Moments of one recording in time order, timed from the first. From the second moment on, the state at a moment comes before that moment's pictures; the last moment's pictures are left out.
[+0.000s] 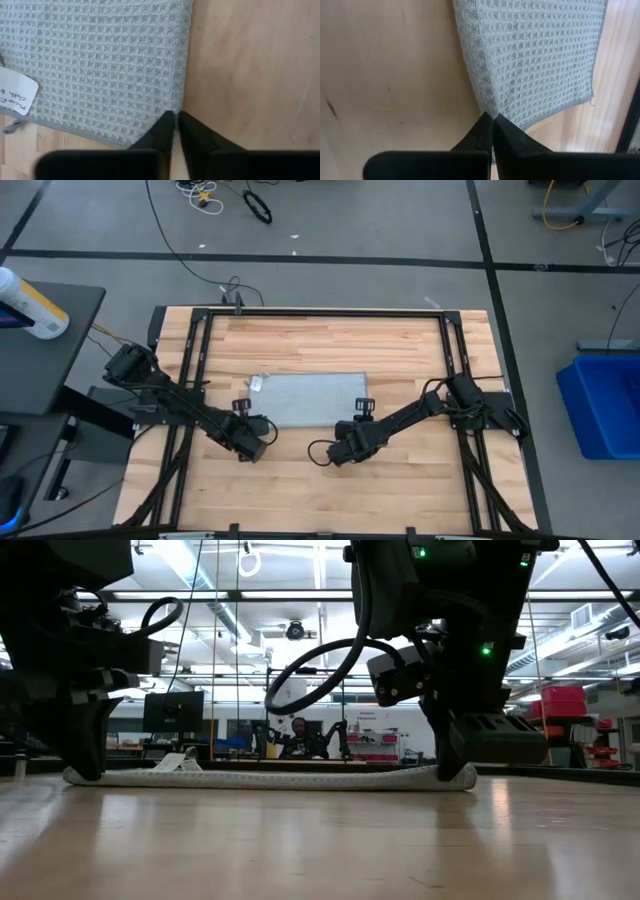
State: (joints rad) left arm -0.52 1.56 0.75 -0.68 -0.38 -0.64; right arm 0.37 2.12 1.43 -1.10 0.52 0.46
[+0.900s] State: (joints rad) left arm -0.52 1.54 1.03 -1.08 -0.50 -0.65; right arm 0.40 2.12 1.44 -1.22 0.55 0.52
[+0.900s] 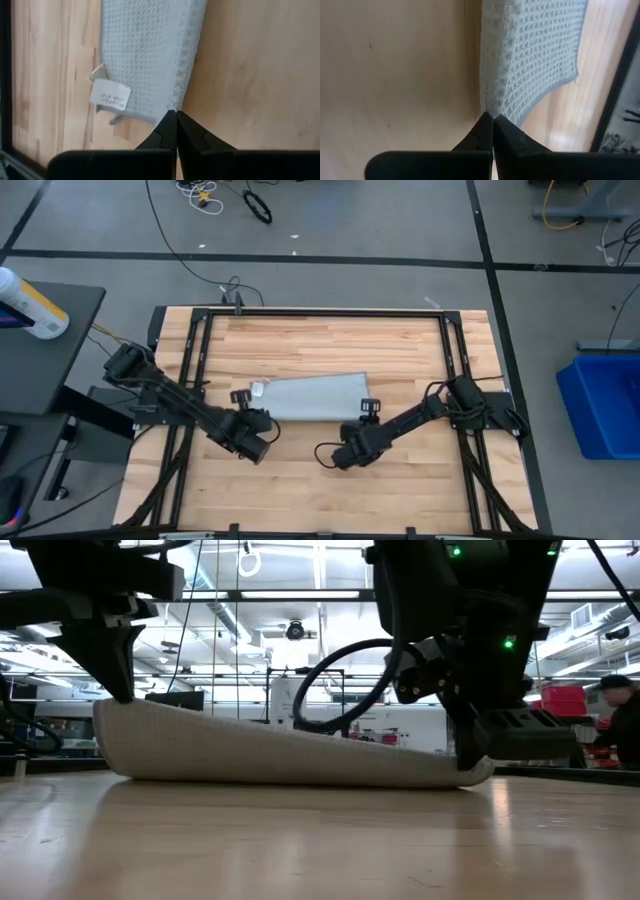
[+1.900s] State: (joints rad) left arm -0.52 1.47 1.03 -1.17 -0.54 -0.79; right arm 0.36 2.01 1.44 -1.33 0.78 0.52
